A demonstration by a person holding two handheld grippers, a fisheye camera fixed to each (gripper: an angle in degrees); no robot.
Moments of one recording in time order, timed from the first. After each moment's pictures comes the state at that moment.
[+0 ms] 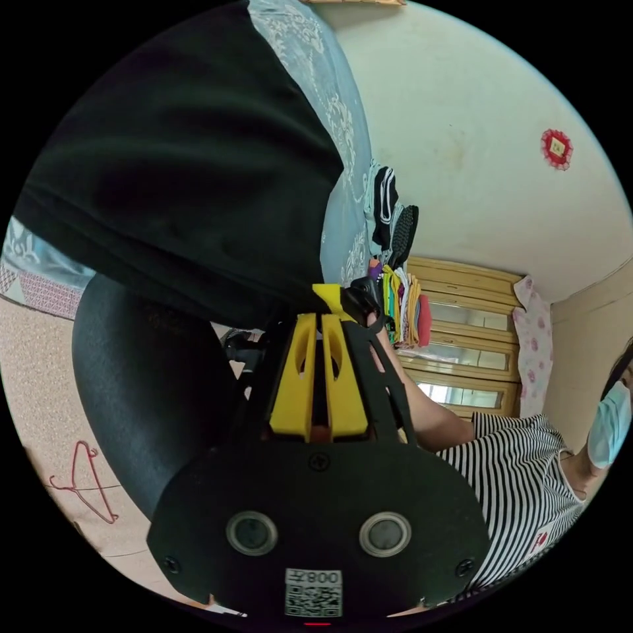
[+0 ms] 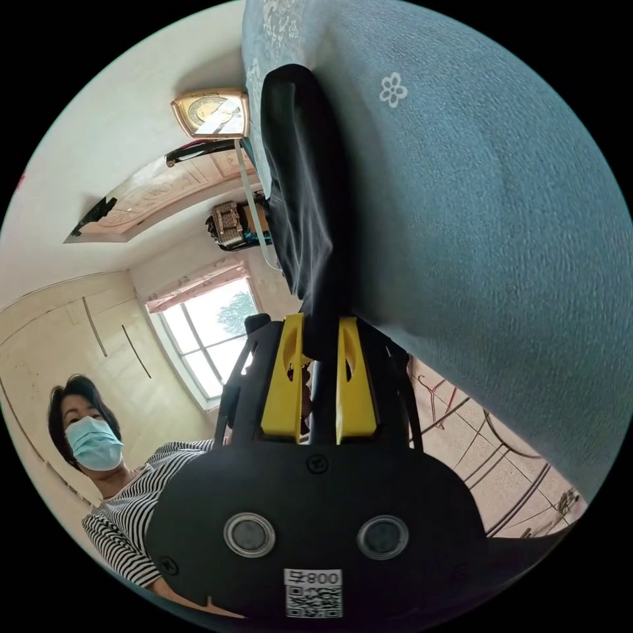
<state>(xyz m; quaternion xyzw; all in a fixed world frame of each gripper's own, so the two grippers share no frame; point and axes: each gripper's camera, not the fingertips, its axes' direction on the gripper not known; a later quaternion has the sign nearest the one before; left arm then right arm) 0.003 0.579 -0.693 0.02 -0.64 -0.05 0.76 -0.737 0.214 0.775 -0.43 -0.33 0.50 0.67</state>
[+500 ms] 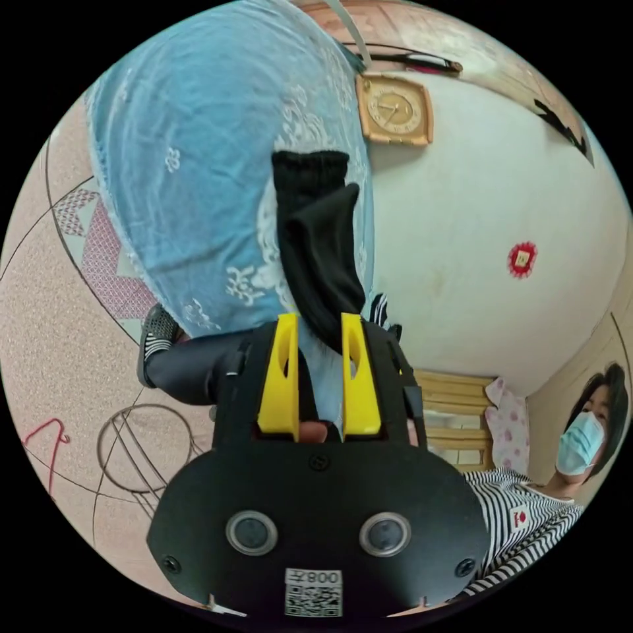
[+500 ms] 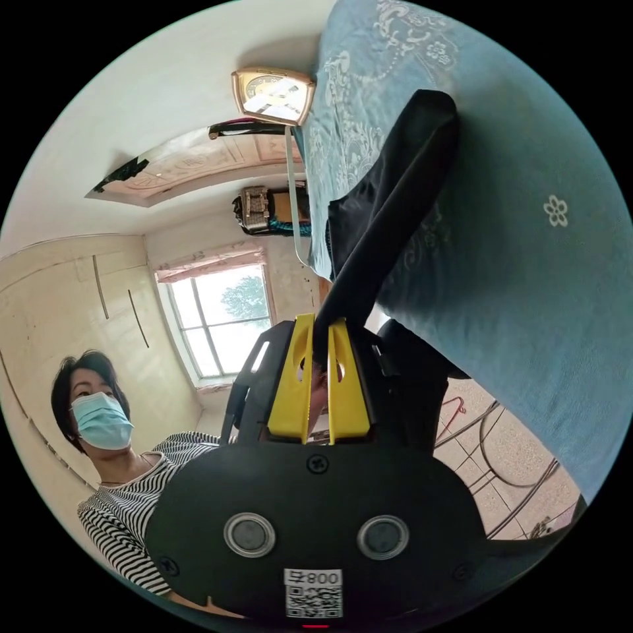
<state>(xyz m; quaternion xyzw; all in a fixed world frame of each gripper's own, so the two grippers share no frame) 0.167 0.645 -0.788 0.28 -0.59 0.05 0.75 -0.745 0.188 0.757 -0.40 -0.38 0.44 0.71</state>
